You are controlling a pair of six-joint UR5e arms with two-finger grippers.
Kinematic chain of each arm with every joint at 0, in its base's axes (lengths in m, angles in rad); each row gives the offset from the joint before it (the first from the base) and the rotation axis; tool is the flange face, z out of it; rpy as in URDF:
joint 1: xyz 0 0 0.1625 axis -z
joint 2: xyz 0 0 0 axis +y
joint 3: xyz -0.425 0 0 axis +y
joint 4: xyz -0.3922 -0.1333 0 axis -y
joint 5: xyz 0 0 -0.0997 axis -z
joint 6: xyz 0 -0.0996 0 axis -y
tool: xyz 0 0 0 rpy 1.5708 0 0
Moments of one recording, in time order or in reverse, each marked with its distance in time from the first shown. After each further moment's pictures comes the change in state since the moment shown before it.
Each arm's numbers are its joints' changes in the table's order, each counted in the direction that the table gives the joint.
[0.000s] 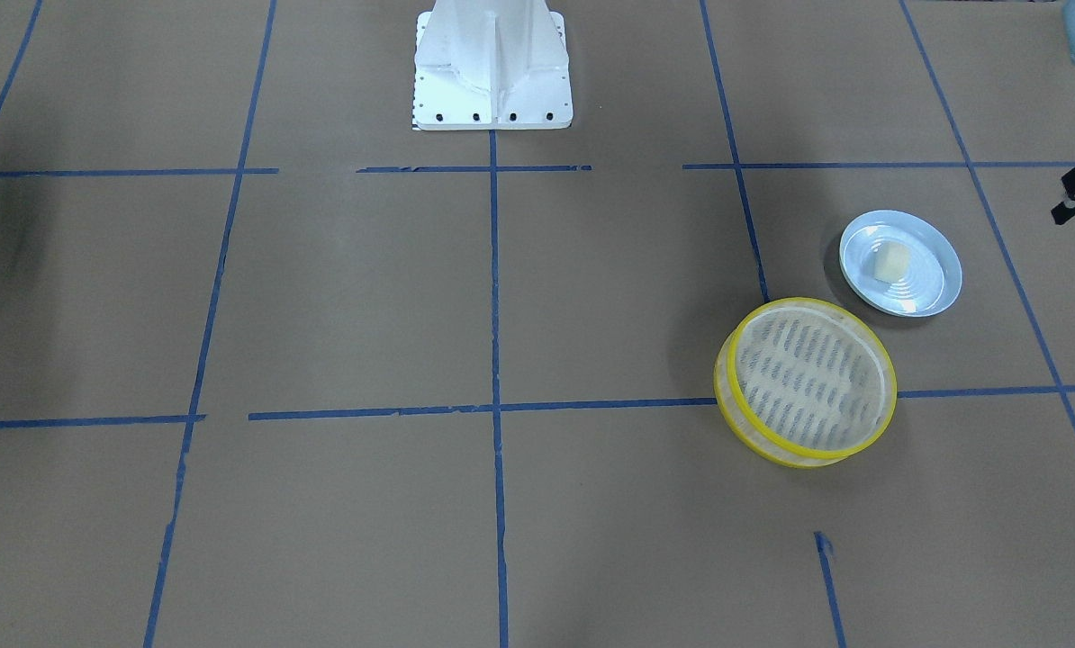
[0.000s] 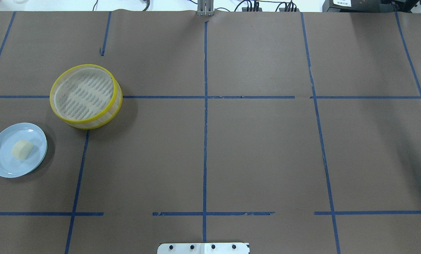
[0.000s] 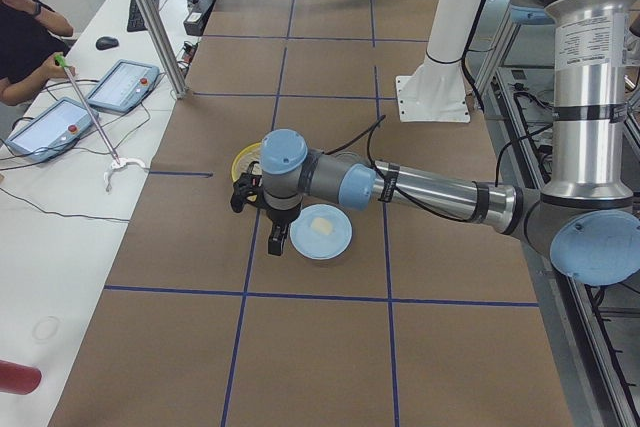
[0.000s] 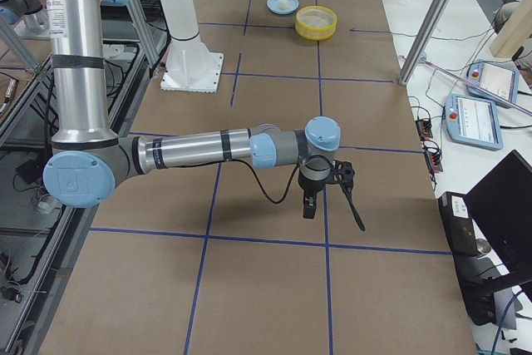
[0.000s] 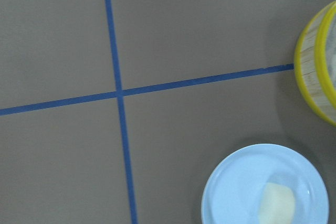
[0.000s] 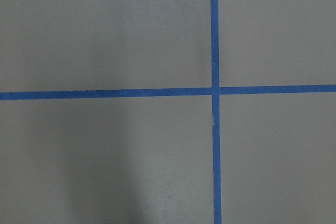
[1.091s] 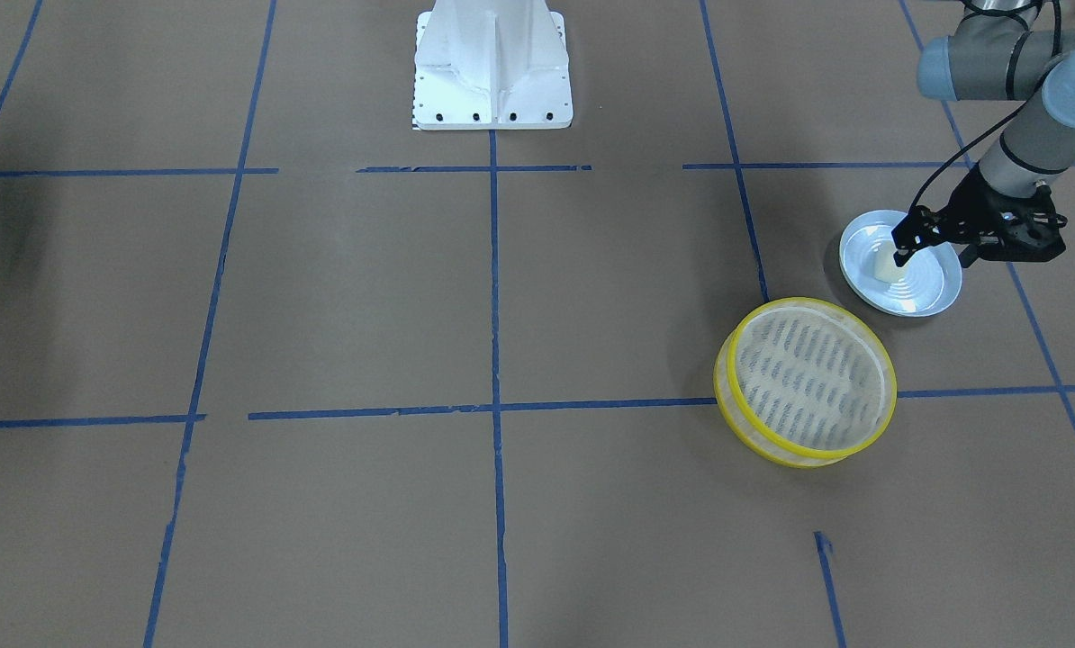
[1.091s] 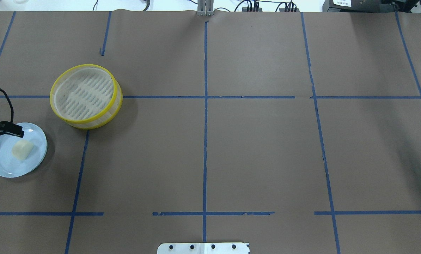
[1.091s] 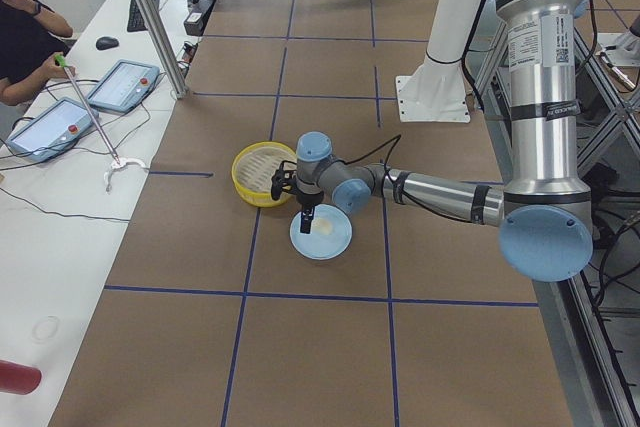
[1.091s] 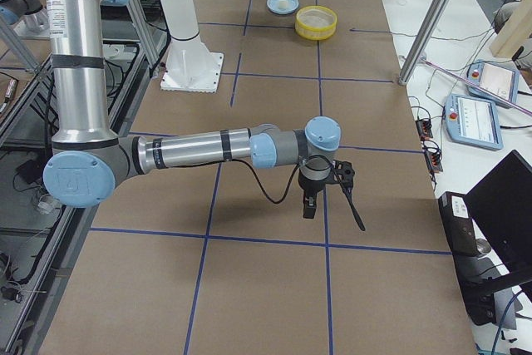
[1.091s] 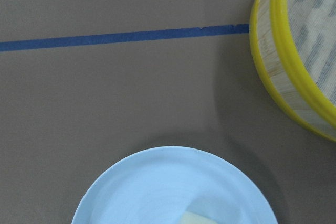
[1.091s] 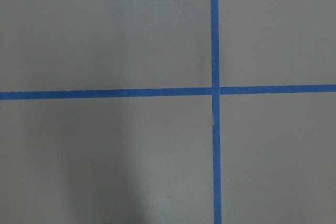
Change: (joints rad) left arm -0.378 -0.058 -0.125 -0.391 0.244 -0.454; right arm 0.000 0.000 0.000 0.000 0.000 0.000
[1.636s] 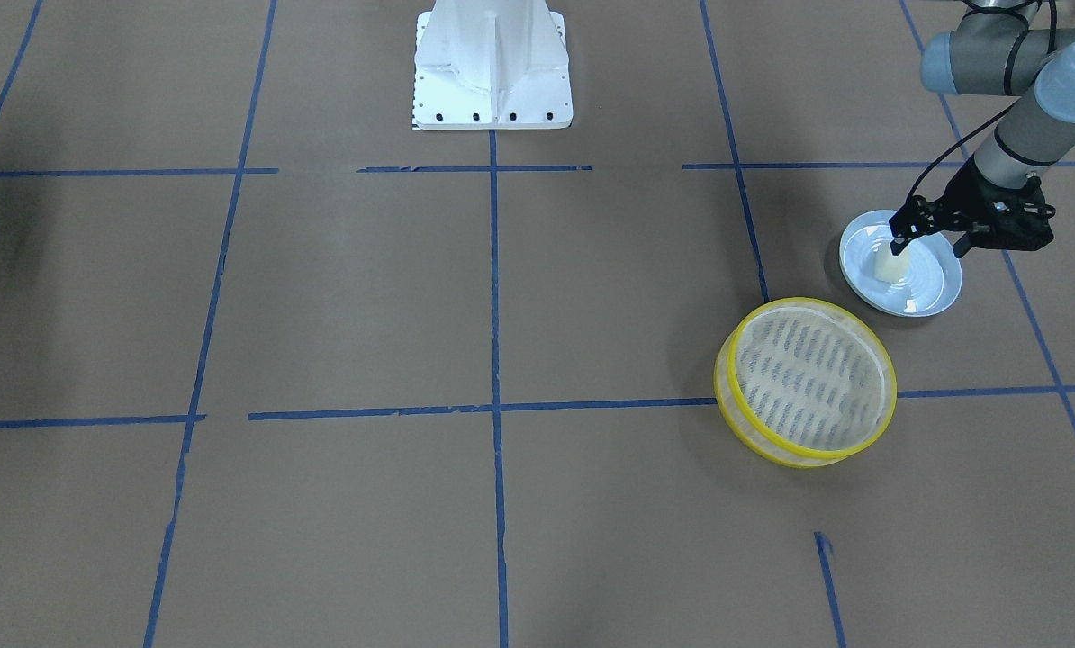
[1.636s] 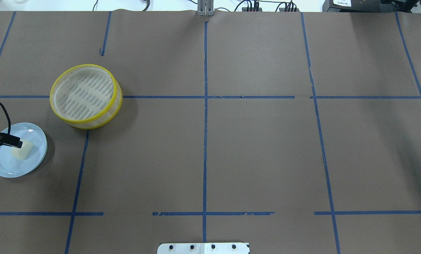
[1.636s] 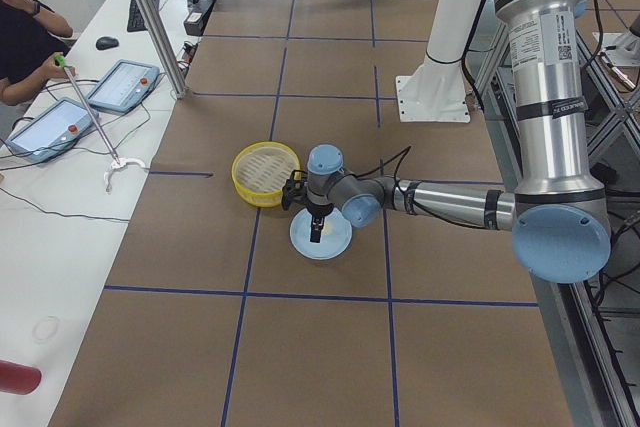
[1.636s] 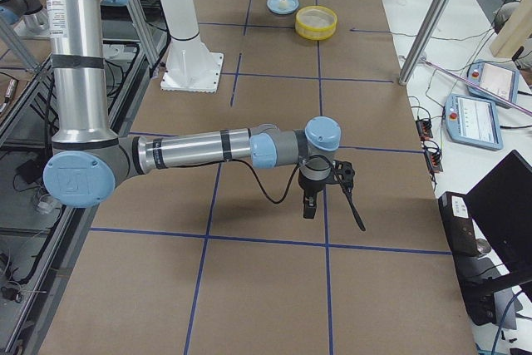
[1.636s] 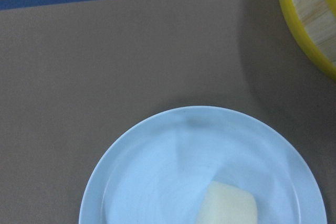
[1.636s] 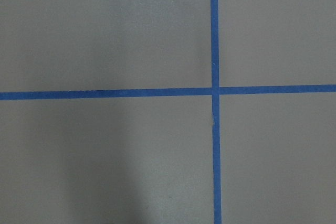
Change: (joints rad) left arm -0.043 -0.041 -0.013 -0.075 0.002 -0.033; right arm 0.000 0.000 0.000 0.000 0.000 0.000
